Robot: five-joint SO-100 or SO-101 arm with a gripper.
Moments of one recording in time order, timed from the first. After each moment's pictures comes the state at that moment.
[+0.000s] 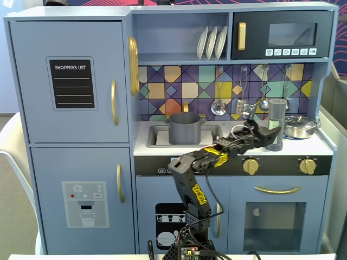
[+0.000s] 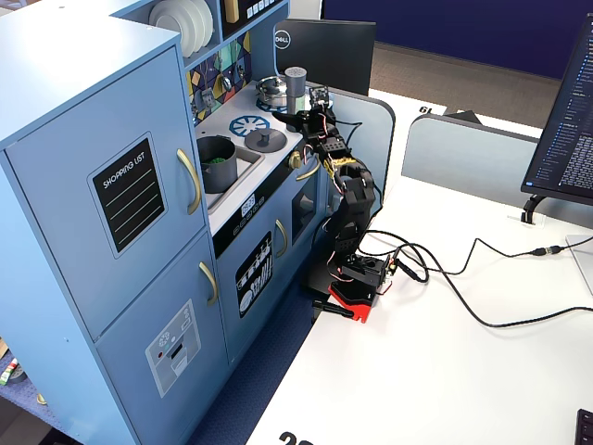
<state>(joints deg) 53.3 113.7 117.4 -7.1 -84.7</state>
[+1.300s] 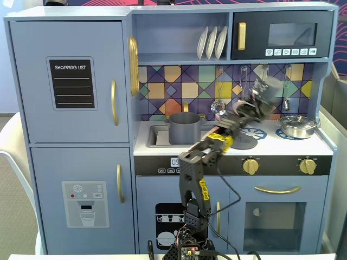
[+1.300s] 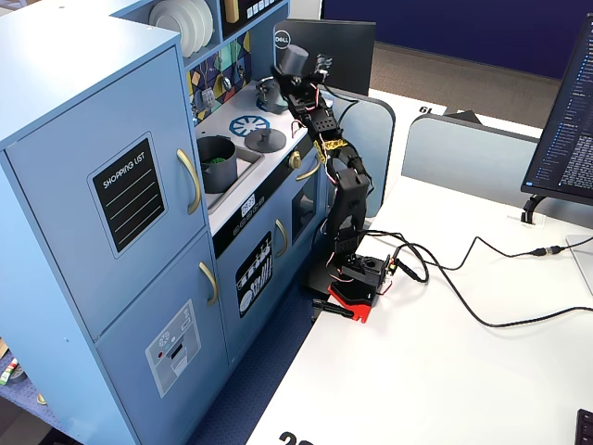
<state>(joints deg) 44.4 107.1 83.5 13.0 -50.4</state>
